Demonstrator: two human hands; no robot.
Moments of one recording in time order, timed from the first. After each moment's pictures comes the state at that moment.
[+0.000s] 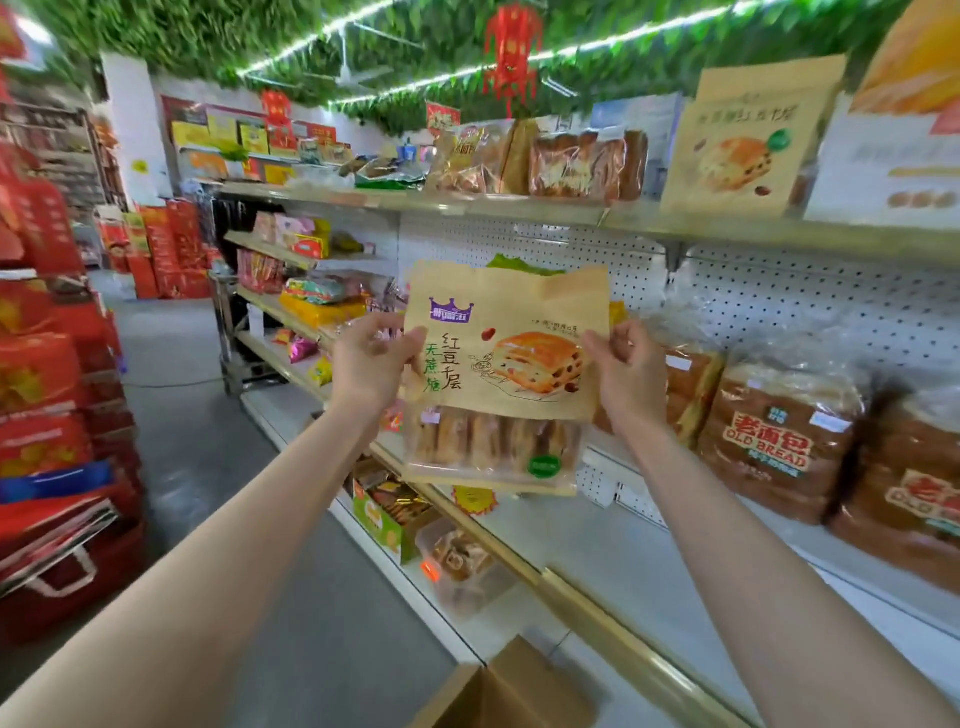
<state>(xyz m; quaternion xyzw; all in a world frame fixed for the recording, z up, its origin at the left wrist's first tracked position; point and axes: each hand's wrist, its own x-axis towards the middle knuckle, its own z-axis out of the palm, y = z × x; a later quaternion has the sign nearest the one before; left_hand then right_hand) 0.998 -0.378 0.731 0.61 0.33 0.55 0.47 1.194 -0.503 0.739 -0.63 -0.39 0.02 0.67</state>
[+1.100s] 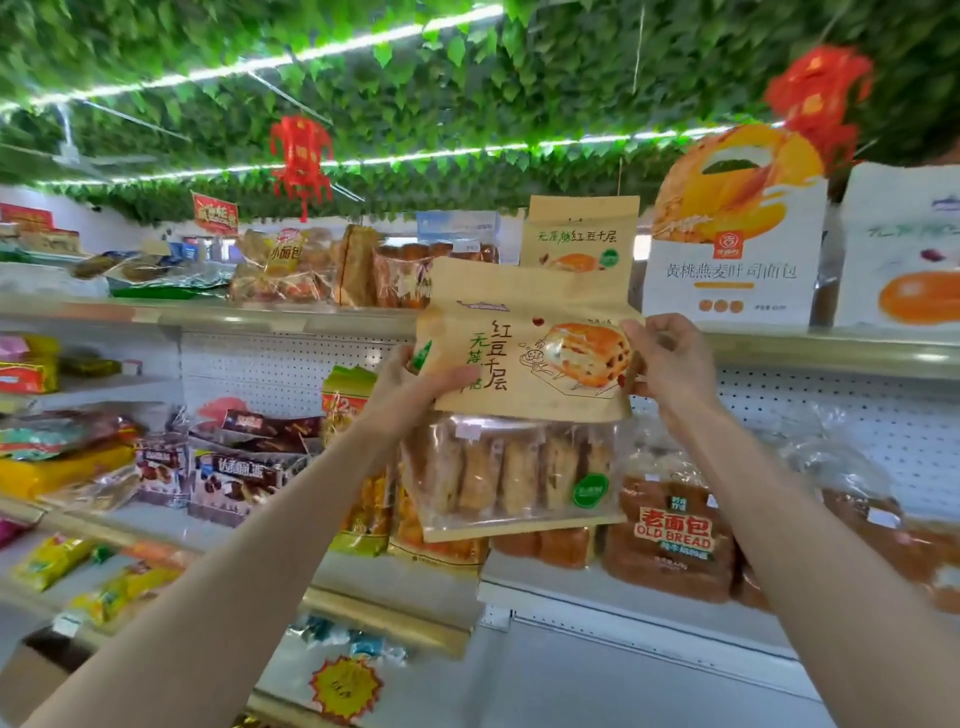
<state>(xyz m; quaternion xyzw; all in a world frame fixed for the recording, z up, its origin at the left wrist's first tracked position) 1.153 -0.260 0.826 0.70 0.04 0.33 0.63 1.295 -0.468 0.857 -0.65 -0.23 -0.16 0.71</state>
